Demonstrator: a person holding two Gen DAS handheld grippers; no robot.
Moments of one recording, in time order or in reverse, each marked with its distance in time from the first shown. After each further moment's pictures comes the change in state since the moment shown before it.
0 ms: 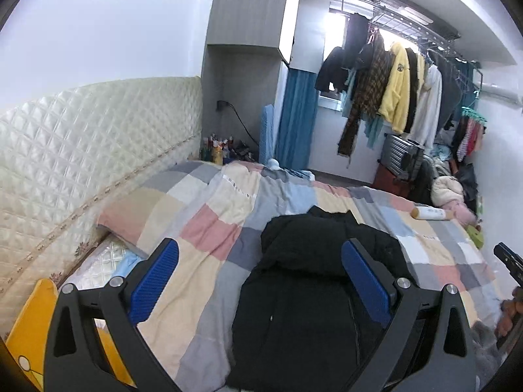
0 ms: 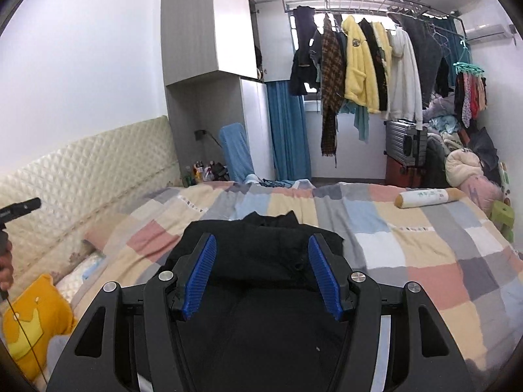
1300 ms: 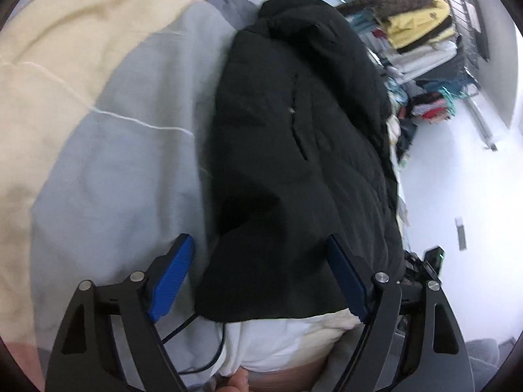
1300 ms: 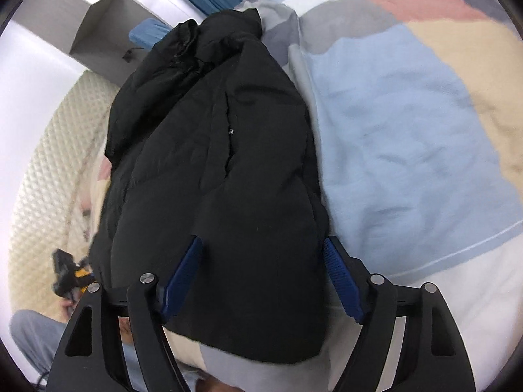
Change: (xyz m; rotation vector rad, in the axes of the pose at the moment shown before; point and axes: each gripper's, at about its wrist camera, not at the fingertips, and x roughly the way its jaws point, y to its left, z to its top) left arm 0.210 0.092 -0.260 -0.370 0.683 -0.532; right arm 0.103 -0.167 -0.285 0.580 0.592 0.137
